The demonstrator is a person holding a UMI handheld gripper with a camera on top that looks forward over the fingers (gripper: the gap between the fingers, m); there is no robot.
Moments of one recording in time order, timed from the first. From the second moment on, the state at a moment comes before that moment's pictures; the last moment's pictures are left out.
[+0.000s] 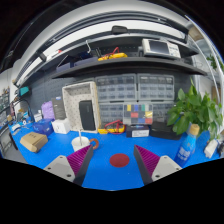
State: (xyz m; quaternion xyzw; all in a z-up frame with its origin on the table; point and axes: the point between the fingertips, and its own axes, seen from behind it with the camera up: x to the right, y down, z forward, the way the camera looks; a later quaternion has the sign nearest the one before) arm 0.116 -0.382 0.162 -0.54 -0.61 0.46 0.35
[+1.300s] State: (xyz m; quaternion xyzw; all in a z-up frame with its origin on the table) arm 0.043 -0.150 0.082 -0.56 -0.55 0.42 0.45
